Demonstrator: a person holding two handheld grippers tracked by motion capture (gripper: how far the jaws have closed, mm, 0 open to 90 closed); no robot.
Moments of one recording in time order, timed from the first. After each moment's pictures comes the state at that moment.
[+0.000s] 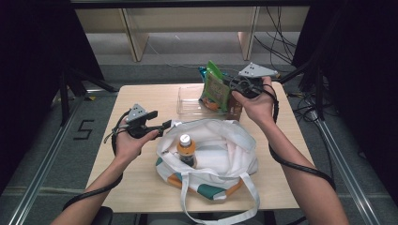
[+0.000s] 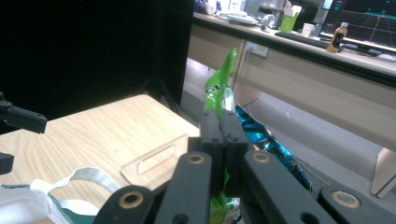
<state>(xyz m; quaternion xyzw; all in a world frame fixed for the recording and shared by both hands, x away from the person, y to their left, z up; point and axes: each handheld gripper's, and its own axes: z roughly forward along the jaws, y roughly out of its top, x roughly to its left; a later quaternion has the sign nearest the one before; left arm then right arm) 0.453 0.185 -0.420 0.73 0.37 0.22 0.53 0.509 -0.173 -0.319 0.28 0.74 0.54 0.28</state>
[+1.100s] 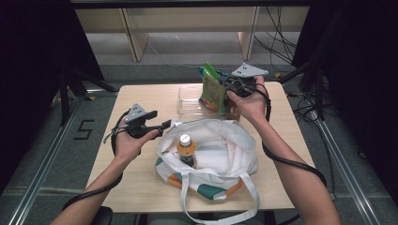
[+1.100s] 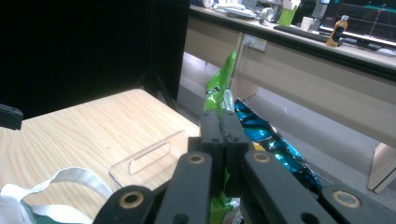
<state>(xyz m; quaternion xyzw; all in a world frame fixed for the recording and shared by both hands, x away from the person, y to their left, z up) 0.453 0.186 -0.420 0.73 0.37 0.22 0.54 0.526 -0.161 -0.332 0.29 0.75 0.53 0.29</state>
